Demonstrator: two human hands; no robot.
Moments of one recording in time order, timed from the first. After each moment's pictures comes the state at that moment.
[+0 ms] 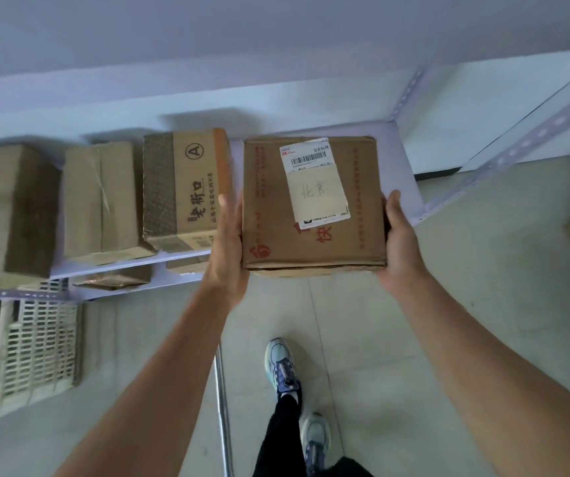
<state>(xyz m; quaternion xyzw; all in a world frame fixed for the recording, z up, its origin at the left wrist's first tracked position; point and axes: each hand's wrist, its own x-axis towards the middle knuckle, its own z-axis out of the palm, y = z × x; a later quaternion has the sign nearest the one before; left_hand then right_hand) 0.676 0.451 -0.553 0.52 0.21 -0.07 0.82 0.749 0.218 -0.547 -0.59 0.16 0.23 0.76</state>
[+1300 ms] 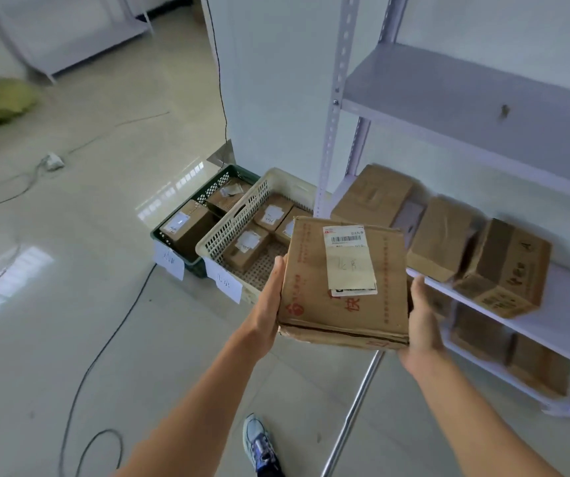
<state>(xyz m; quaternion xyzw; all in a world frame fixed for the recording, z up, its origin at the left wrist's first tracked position) 0.106 0.783 -0.385 0.47 0.34 0.16 0.80 0.303 0.630 -0.404 -0.62 0.00 0.47 0.63</state>
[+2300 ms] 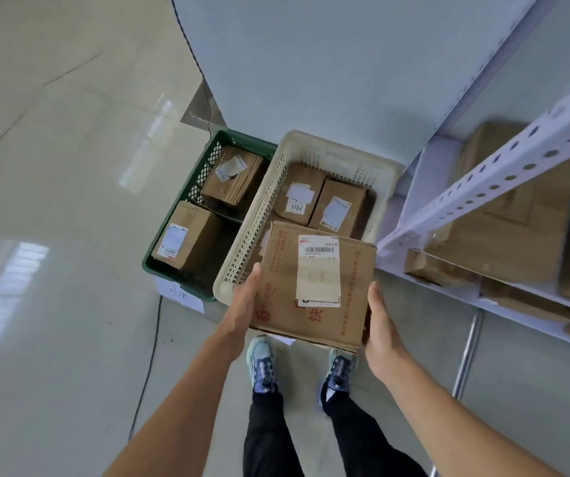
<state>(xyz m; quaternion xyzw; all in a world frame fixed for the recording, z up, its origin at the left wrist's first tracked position) 0.144 1.211 -0.605 0.46 0.60 -0.03 0.66 0.288 1.029 -0.638 -0.64 0.14 0.52 0.54</state>
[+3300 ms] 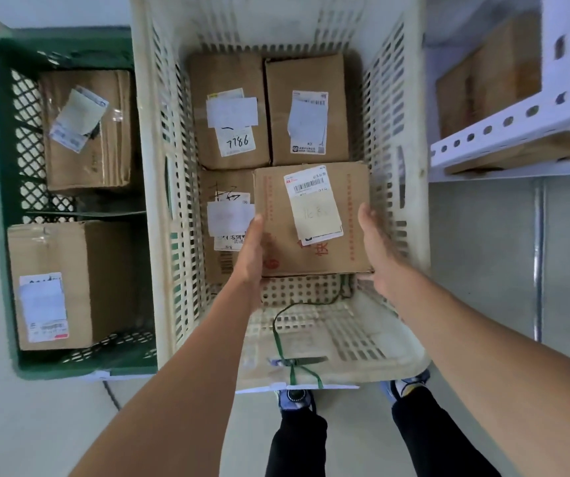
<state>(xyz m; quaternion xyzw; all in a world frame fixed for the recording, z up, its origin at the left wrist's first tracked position) 0.242 1.324 -0.987 0.44 0.54 -0.24 0.67 0.336 1.134 -0.994 -0.71 0.32 0.44 0.45</state>
